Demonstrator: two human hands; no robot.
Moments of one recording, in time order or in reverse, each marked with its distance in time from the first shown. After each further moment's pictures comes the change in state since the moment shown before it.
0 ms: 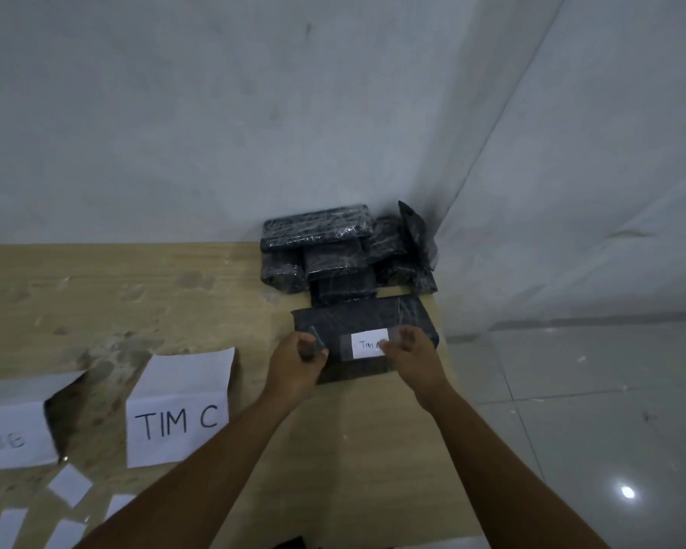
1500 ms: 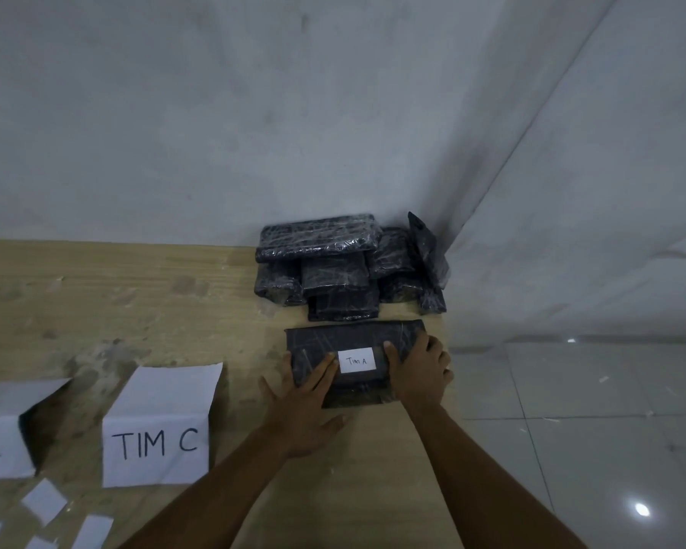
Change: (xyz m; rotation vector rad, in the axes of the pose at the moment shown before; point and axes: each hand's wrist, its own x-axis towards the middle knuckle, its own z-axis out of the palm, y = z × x) left_hand 0.014 -0.020 0.030 0.930 -0.442 0.157; right_hand 0.083 0.029 0.003 -0.899 0.317 -0.055
